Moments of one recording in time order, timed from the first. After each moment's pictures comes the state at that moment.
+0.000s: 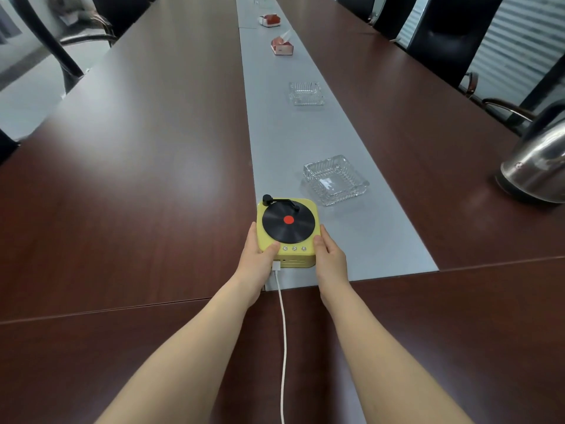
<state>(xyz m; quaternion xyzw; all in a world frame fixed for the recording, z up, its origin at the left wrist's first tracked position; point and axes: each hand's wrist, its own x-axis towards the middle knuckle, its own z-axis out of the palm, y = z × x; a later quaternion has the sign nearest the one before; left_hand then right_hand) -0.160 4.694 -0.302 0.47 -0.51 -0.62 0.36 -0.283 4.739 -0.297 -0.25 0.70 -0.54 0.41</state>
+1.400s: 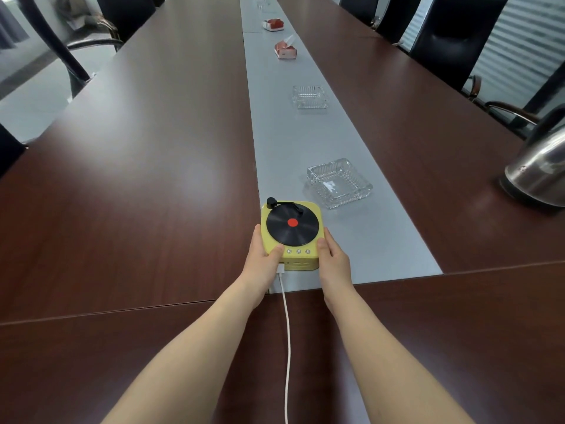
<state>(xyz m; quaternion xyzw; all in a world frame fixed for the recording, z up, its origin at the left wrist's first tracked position) -0.159 4.692 -0.308 0.48 -0.54 -0.60 0.34 -0.283 4.736 -0.302 -0.26 0.70 -0.54 0.40</state>
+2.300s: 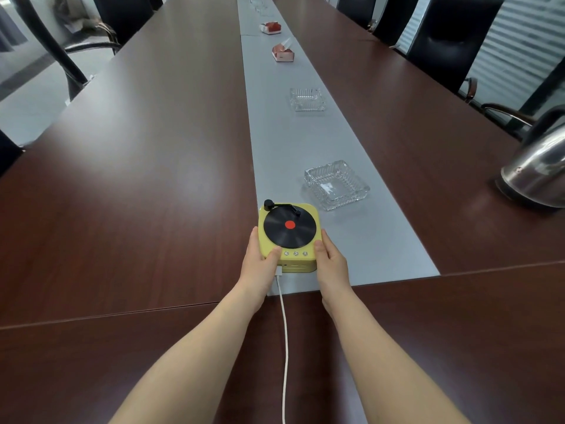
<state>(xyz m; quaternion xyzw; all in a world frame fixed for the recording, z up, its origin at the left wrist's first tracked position) -0.163 4.698 -0.302 0.49 -0.54 -0.57 0.38 -0.285 4.737 -0.305 -0.27 0.69 -0.54 0.41</state>
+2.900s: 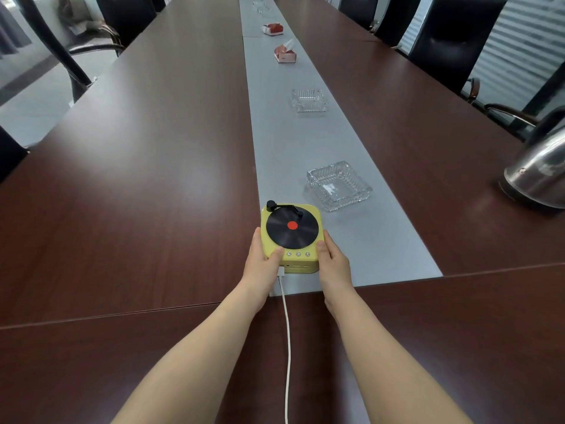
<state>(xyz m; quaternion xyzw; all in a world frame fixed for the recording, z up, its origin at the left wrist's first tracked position) -0.162 4.696 -0.302 0.50 -0.54 -0.58 0.36 -0.285 4.736 -0.303 -0.27 0.69 -0.54 0.40</state>
